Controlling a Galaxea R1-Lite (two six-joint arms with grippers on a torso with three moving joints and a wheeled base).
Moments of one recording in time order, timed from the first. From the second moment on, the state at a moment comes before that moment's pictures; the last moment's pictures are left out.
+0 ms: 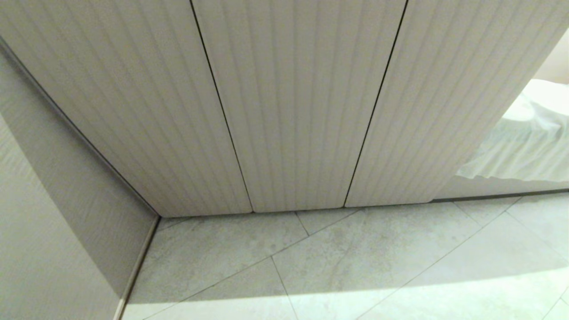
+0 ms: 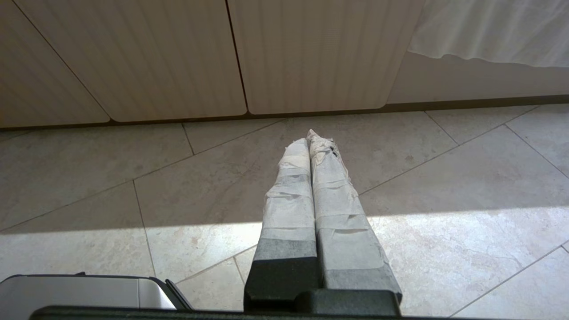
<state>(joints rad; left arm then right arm) 0.00 0.00 0.00 0.00 0.01 0.02 0.00 0.00 0.00 0.00 -0.01 0.01</state>
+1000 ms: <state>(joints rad) 0.00 0.00 0.00 0.00 0.01 0.02 0.00 0.00 0.00 0.00 -0.01 0.01</state>
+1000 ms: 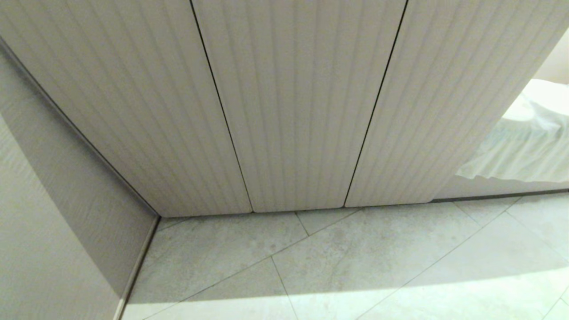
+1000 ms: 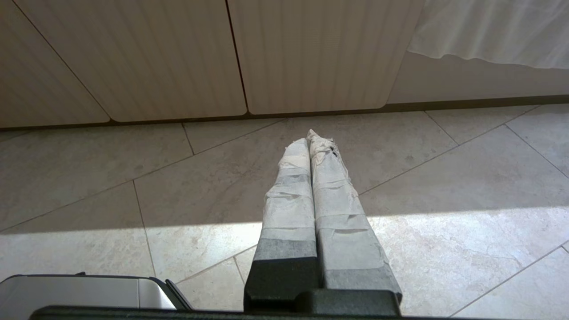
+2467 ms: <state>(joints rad) 0.00 0.00 0.00 0.00 0.01 0.02 0.00 0.00 0.00 0.00 -0.01 0.01</state>
